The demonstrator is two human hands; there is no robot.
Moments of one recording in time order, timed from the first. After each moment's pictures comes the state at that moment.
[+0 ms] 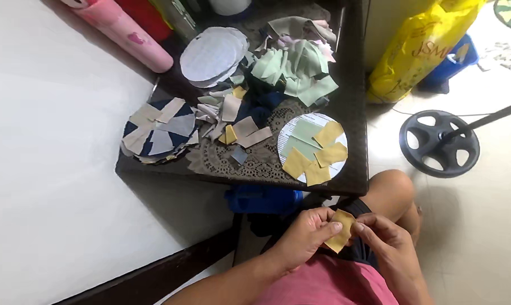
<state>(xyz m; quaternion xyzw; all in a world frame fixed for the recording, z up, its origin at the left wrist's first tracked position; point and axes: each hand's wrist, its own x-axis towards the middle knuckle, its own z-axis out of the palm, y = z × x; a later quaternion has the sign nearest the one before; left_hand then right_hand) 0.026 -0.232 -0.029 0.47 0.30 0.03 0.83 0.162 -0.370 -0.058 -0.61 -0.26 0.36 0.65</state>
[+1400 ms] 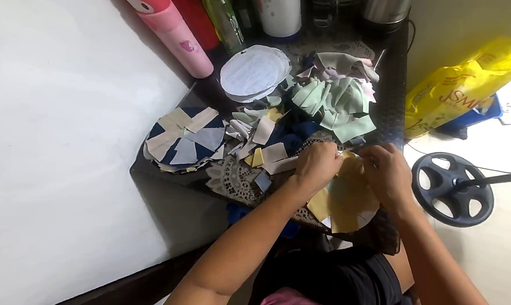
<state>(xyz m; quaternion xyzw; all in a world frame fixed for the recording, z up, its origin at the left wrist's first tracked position) 0.118 -0.060 -0.006 0.86 0.43 0.04 0.28 0.252 -0.160 -0.022 -0.81 -0.50 0.10 0.30</state>
